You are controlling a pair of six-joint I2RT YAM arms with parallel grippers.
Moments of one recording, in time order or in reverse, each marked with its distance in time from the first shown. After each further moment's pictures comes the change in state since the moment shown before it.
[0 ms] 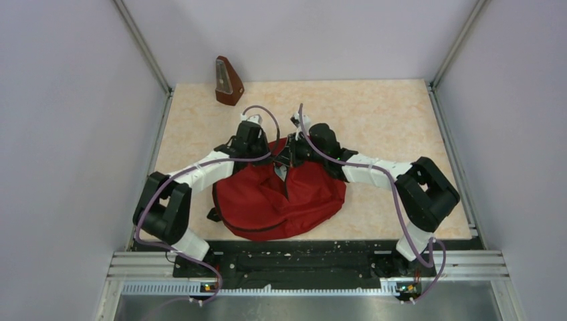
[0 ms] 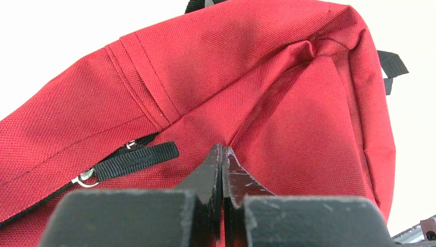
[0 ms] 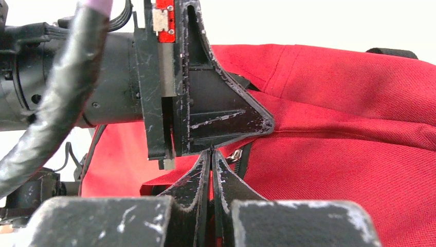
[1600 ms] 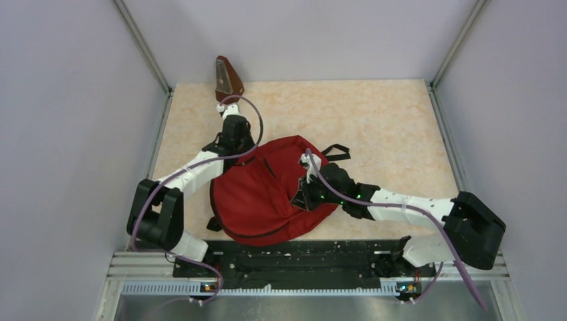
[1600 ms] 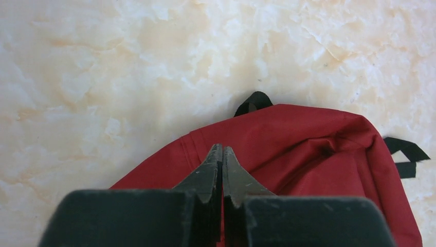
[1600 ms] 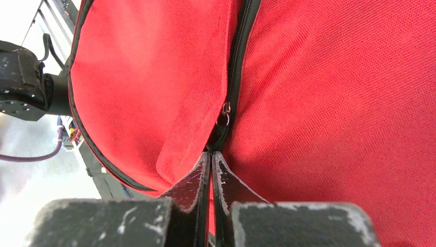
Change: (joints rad) left arm 0.095 -0.070 -0.026 0.101 -0.280 0.034; right arm 0.218 -0.385 -0.363 -0.201 0.154 -0.013
